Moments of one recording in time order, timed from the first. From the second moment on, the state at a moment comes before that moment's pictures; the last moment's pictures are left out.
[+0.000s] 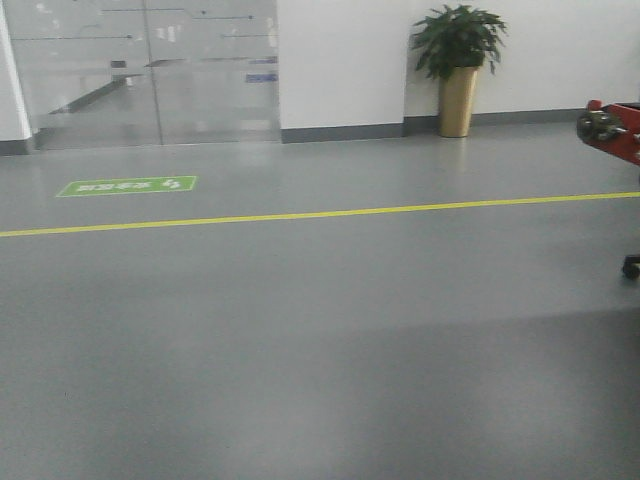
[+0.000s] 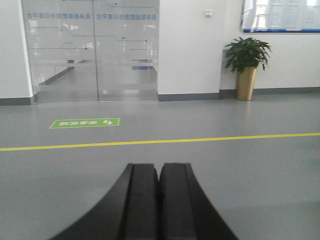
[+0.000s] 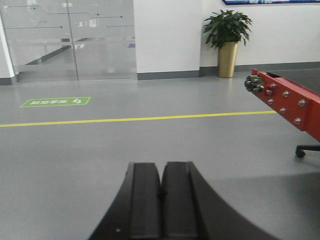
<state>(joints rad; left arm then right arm) 0.02 0.00 0.00 0.09 0.00 -0.06 -0.05 0.00 0.00 0.11 0.09 -0.03</state>
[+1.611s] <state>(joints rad) 0.02 0.00 0.00 0.09 0.00 -0.06 -0.05 0.00 0.00 0.11 0.09 -0.03</state>
